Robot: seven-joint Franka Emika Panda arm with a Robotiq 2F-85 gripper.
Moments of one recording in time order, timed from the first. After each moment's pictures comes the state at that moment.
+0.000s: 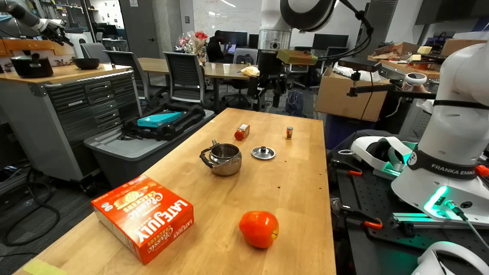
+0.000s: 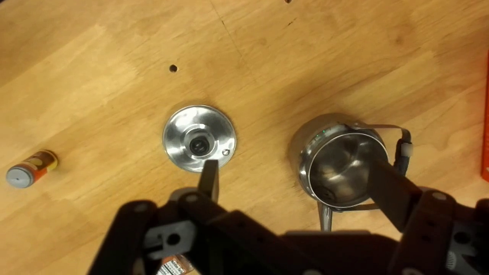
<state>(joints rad) -0.08 -0.11 0.00 -2.45 0.06 2.36 0.38</state>
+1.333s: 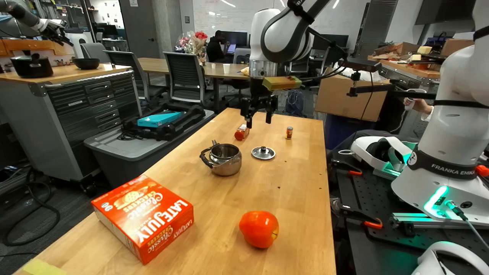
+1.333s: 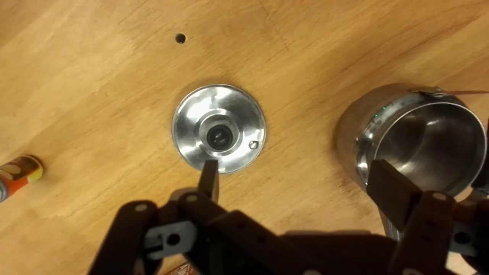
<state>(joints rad) -0.08 0.15 -0.07 -2.35 0.08 2.48 0.36</state>
